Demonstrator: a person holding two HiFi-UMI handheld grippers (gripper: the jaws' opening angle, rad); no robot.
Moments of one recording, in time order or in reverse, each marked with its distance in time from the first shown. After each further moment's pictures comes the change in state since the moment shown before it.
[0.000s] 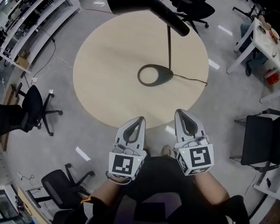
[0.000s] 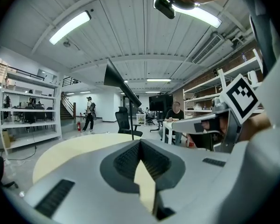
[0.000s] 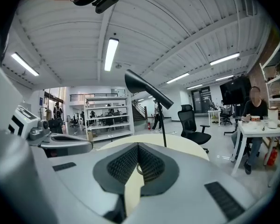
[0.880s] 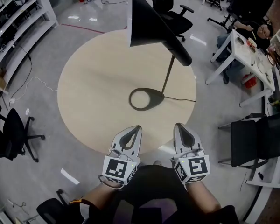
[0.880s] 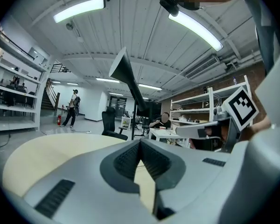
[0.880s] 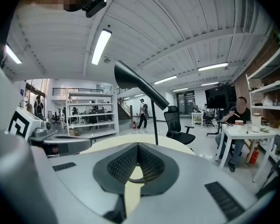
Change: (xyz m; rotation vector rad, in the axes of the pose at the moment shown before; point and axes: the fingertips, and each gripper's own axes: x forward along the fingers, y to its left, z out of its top) left arm 0.051 0.111 0.022 -0.099 -0.067 -0.249; right arm 0.085 0.022 0.032 -0.010 0.007 -0.206
